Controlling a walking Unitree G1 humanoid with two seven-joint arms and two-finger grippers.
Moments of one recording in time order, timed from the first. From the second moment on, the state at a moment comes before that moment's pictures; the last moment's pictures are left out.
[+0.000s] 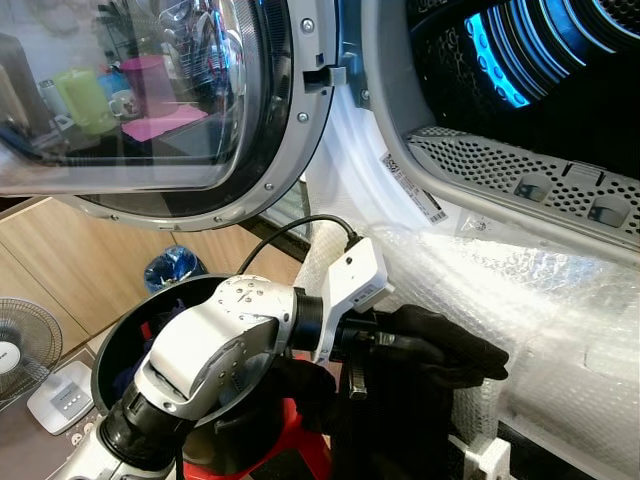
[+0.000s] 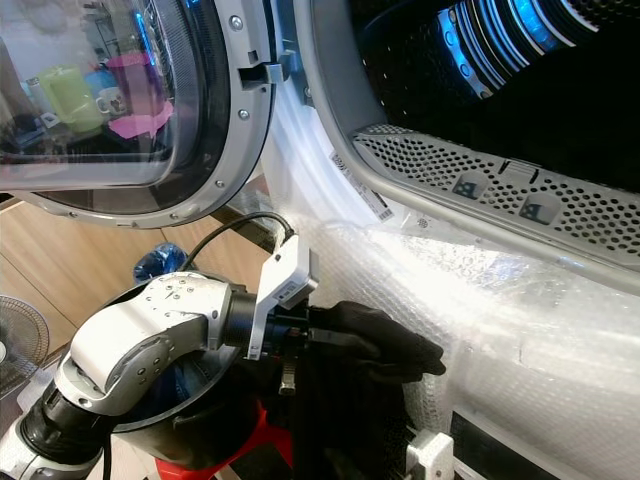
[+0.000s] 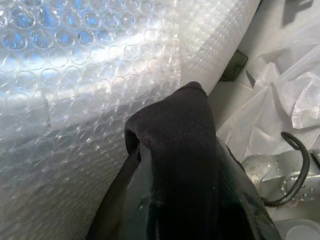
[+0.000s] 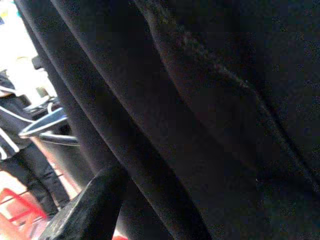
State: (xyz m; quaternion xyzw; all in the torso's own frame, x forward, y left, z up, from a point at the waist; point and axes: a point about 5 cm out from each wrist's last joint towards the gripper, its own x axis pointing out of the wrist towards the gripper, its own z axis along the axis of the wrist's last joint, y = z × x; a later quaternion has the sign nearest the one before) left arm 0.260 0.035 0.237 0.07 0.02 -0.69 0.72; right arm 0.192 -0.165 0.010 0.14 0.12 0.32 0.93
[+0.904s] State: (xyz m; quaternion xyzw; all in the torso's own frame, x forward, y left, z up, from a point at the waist) left arm 0.289 0.012 0.244 0.08 0.01 -0.57 0.82; right arm 0.191 -0.176 0.014 0.20 0.09 0.25 0.94
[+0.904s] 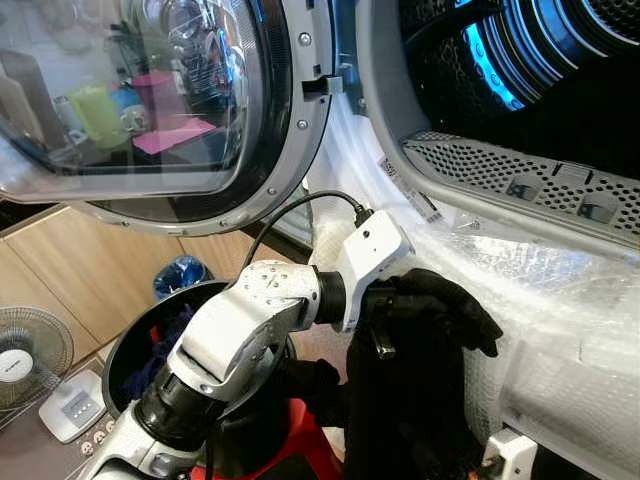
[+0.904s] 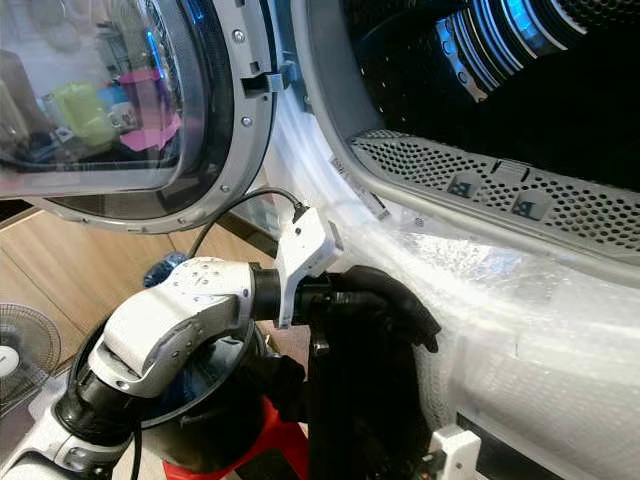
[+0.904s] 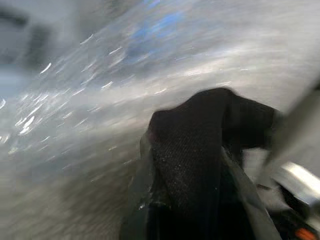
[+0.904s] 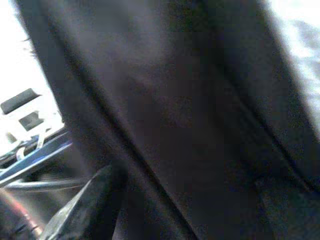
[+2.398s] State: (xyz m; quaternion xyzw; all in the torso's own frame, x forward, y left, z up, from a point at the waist) left arm 0.254 -0.042 0.239 0.00 0.08 -0.61 0.78; right arm 0.211 -0.151 0.010 0.15 0.12 0.14 0.97
